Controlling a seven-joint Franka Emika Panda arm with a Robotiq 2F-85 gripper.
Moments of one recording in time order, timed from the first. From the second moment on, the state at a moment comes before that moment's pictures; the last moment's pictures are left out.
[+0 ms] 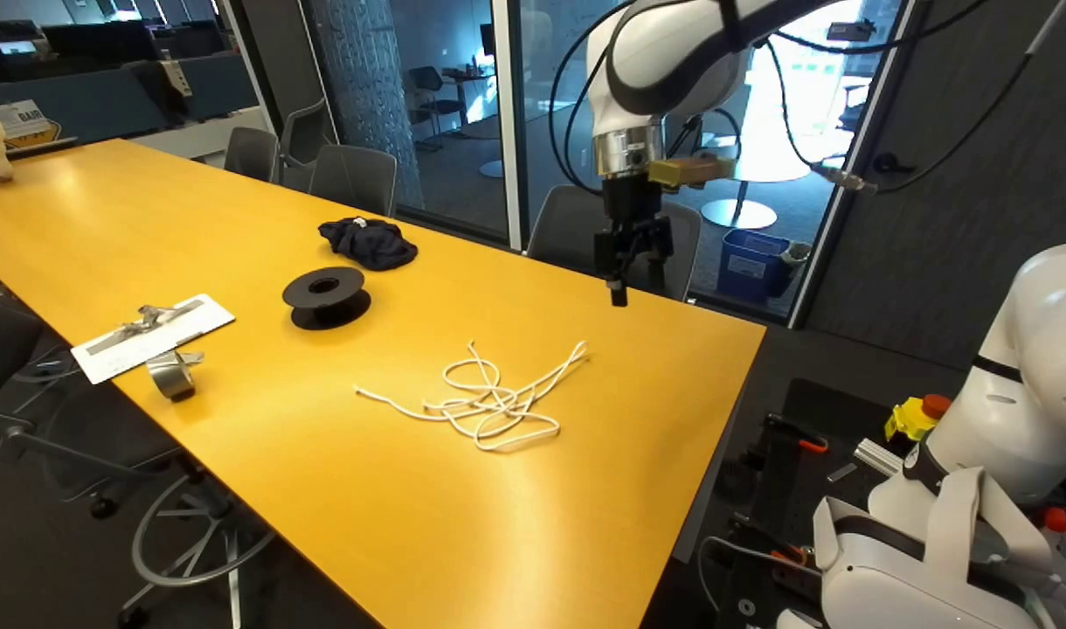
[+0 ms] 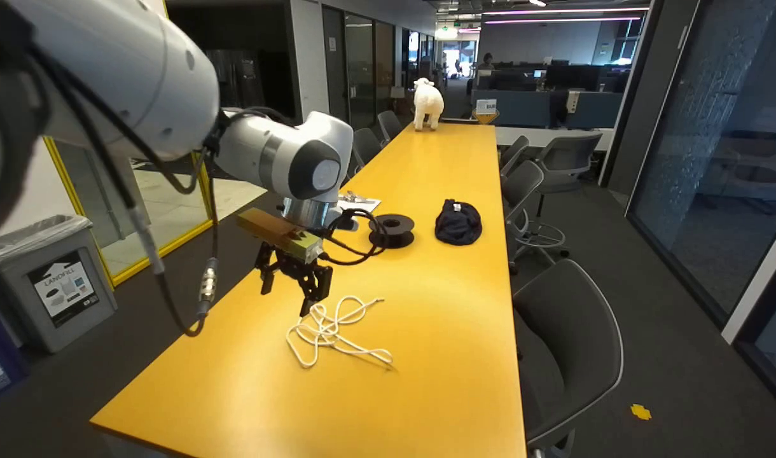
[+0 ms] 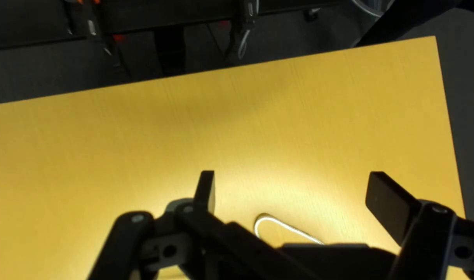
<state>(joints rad) 0.02 -0.12 0.01 -2.21 0.21 1.80 0.08</state>
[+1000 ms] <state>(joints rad) 0.12 0.39 0.05 -2.05 0.14 2.42 0.23</state>
